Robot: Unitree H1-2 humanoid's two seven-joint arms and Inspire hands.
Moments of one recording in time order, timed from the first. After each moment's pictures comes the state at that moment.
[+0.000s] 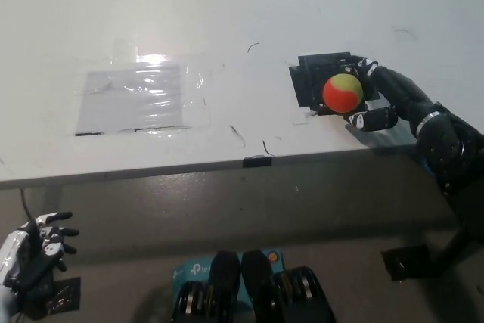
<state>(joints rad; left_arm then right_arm) -0.02 0.34 0.16 0.01 -0.12 0.17 -0.14 -0.78 -0.37 0.41 0.51 -0.40 0.19 0.16</state>
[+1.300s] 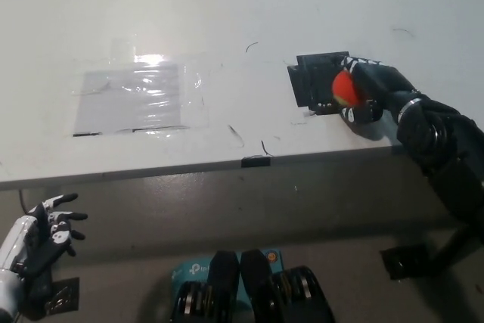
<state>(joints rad) -0.05 0.35 0.15 0.01 -0.12 0.17 -0.17 -0.88 -0.33 0.48 0.72 -0.57 0.07 0.16</state>
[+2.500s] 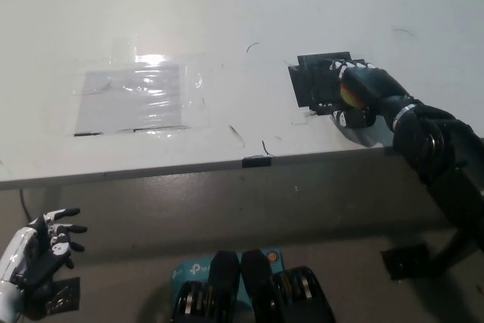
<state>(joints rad) -0.02 0.34 0.15 0.01 -0.12 0.16 -0.17 -0.85 -0.33 0.49 0.63 -0.60 0.04 0.17</state>
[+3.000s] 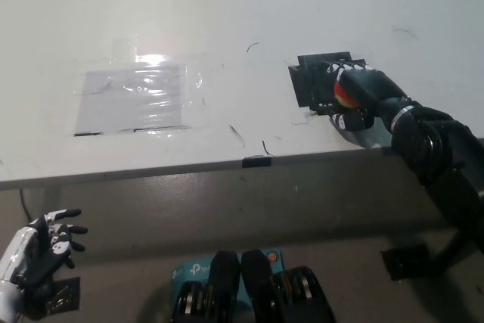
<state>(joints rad) -0.02 0.34 0.15 0.01 -0.12 0.16 -0.17 -0.85 -0.33 0.49 0.65 -0.61 0.02 0.17</state>
